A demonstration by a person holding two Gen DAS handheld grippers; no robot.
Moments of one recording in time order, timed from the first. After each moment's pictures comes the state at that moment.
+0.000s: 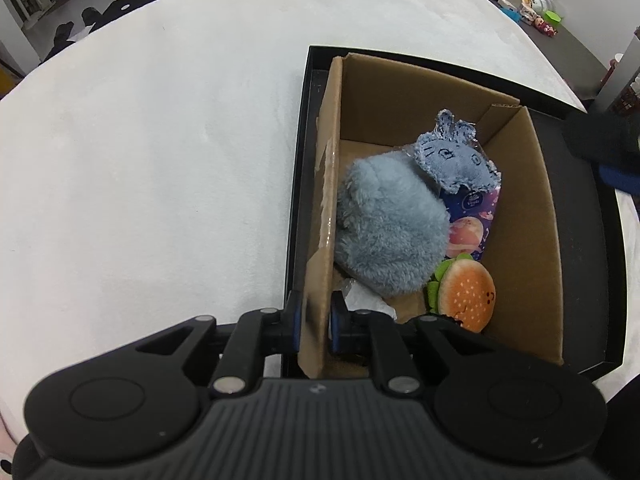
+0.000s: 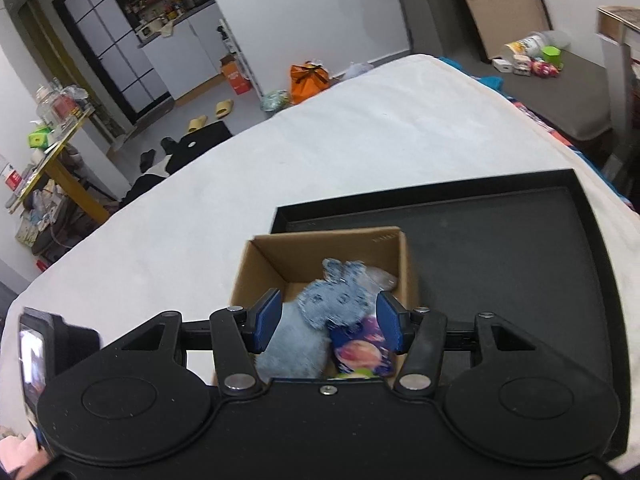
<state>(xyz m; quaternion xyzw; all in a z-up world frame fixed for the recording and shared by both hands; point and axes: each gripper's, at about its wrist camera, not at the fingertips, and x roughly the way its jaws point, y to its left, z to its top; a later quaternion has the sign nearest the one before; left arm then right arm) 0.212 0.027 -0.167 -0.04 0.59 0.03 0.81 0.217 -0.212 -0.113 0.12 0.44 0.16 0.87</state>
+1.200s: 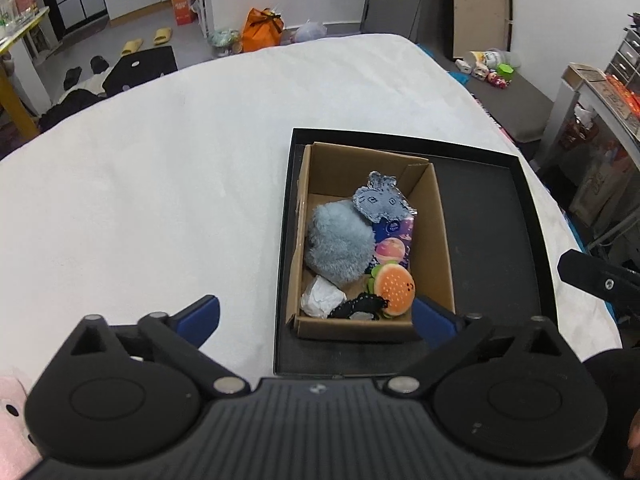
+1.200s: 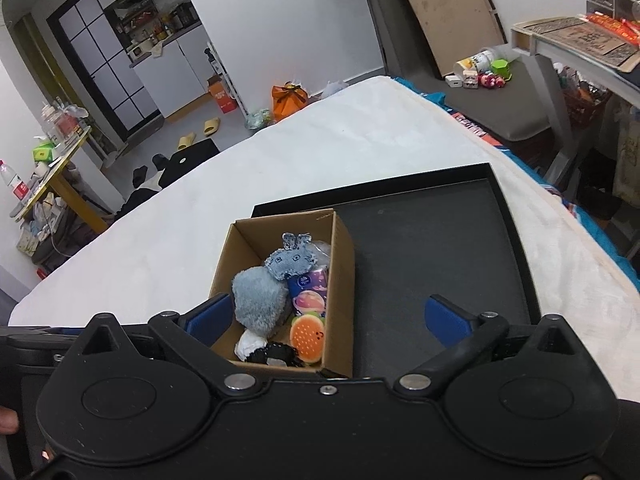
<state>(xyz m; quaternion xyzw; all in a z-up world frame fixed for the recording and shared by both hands) 0.141 0.010 -0.050 -0.05 0.52 0.01 0.85 0.133 -0.282 -0.069 0.12 0.42 0.13 0.89</state>
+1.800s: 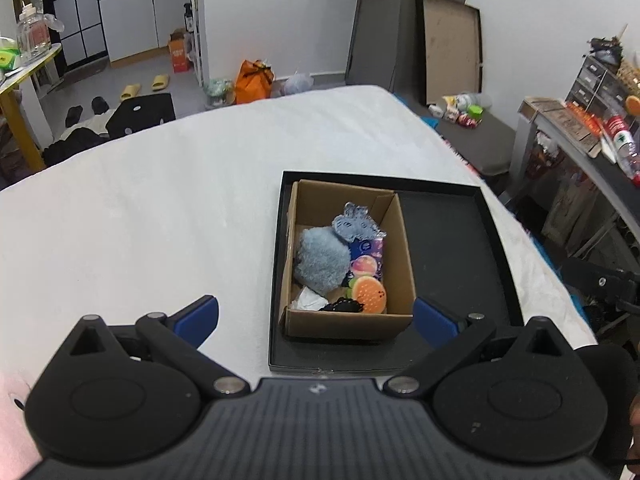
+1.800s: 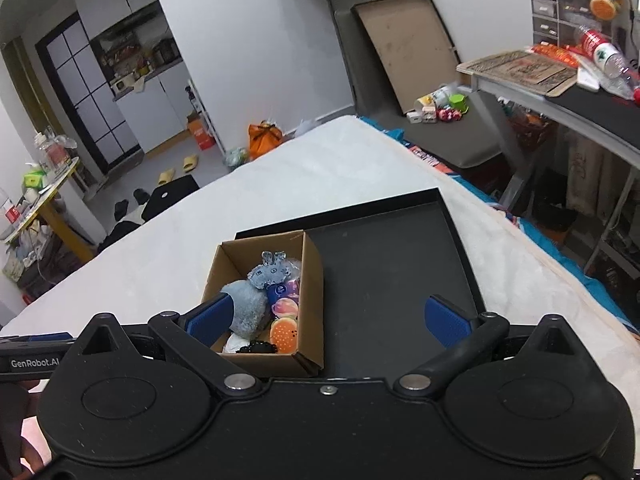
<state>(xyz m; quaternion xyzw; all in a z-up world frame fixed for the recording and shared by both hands) 0.073 0.005 -0.003 -0.04 0.44 0.00 0.89 0.076 -0.305 -0.036 0.12 0.37 0.08 0.92</state>
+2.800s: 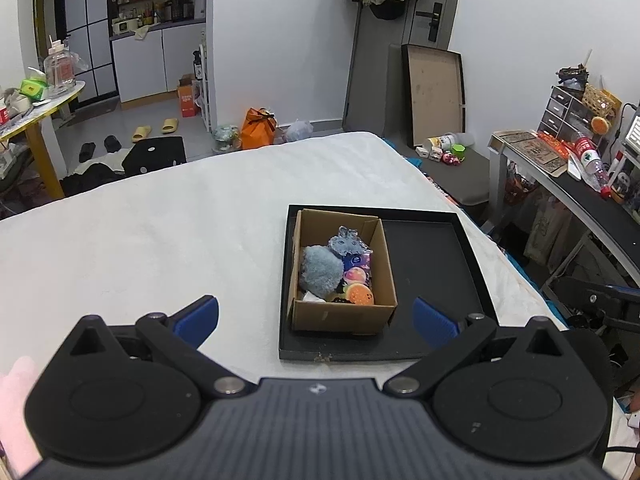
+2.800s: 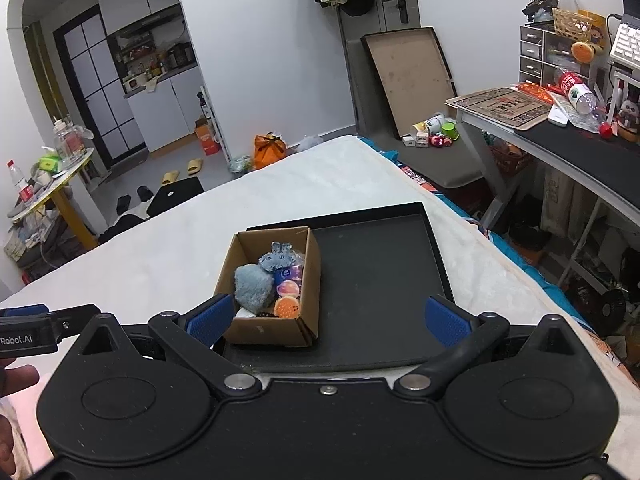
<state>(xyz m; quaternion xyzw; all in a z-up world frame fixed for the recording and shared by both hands) -0.026 0.007 0.050 -0.04 0.37 0.00 0.93 -0.002 -0.308 0.002 0.09 0.35 0.08 0.93</state>
